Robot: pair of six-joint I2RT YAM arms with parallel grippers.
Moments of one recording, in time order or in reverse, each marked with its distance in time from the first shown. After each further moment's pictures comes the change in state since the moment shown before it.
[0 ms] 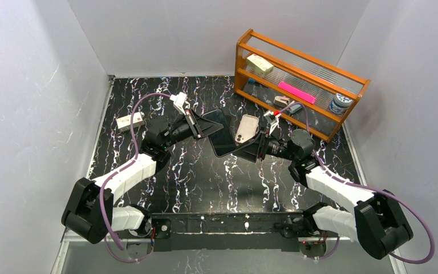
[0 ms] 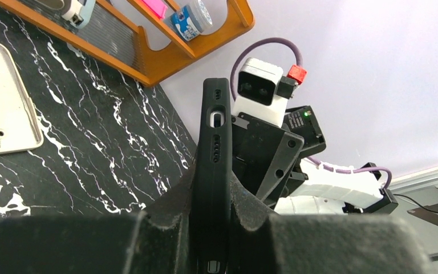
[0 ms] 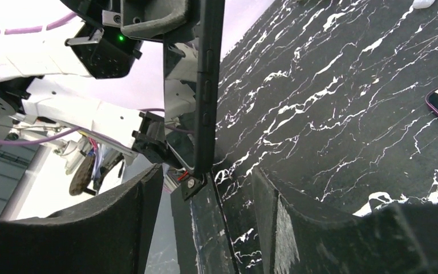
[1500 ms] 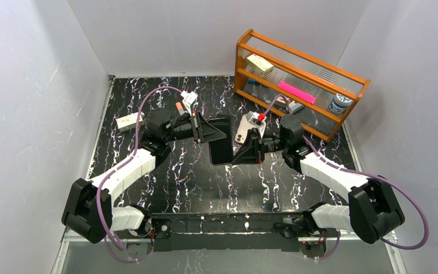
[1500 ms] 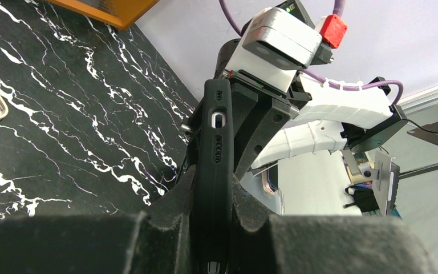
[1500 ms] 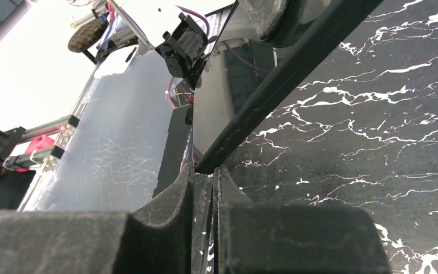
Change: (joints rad) left arm 0.000 0.003 0.105 -0.200 0.260 0.140; right arm 0.013 0.137 0.187 -0.204 -0.446 -0.456
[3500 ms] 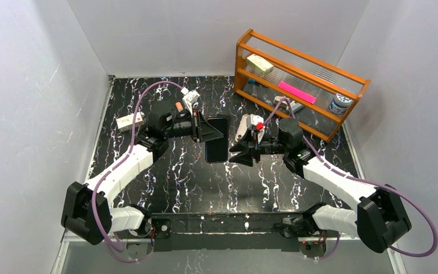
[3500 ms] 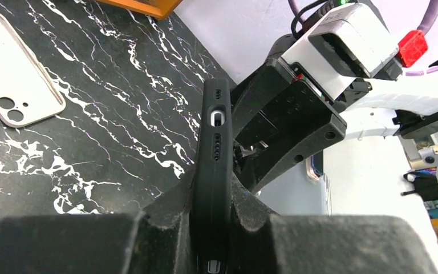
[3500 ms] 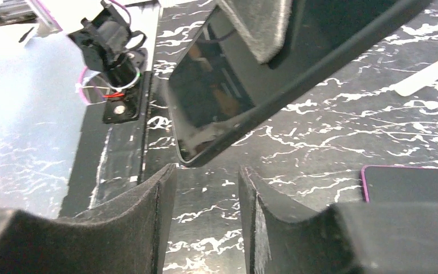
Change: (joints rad) left arm 0.018 -0.011 0.103 -0.298 -0.002 0.271; right arm 0.058 -0.082 0.004 -0.158 0.283 -0.359
